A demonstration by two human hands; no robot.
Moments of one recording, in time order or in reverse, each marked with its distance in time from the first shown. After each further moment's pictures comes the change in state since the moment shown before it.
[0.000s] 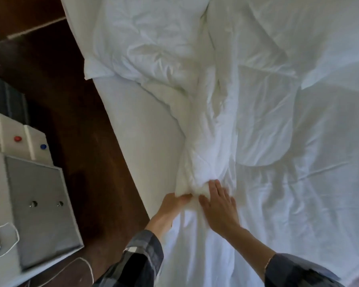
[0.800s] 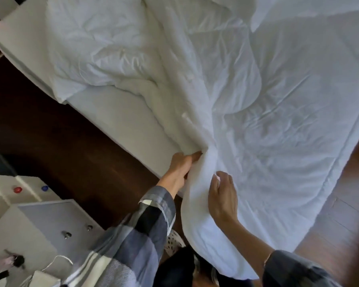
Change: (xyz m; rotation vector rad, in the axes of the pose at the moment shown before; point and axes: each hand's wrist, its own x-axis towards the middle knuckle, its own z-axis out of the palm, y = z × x) left_hand -0.046 0.043 -0.054 0.182 -0.239 0.079; right_hand -0.126 -0.125 0.072 0.723 0.564 0.411
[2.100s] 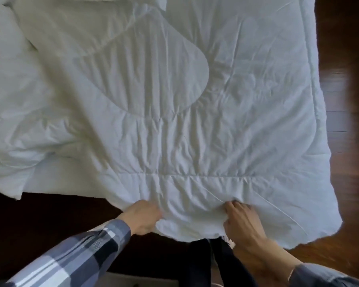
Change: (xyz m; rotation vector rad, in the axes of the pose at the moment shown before) left_hand 0.067 0.038 -0.132 2.565 -0.958 0.348; right_hand -0.032 0.050 0.064 -0.478 -0.241 0.157
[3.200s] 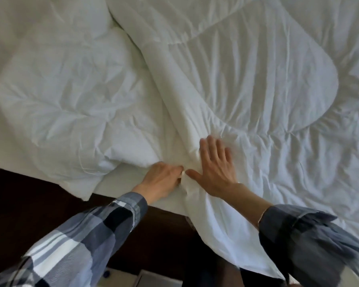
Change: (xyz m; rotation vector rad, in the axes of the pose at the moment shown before) left_hand -0.014 -0.292 0.059 -0.255 0.720 -0.128; right_hand 0.223 -0.353 -0.048 -0.100 0.175 -0.190
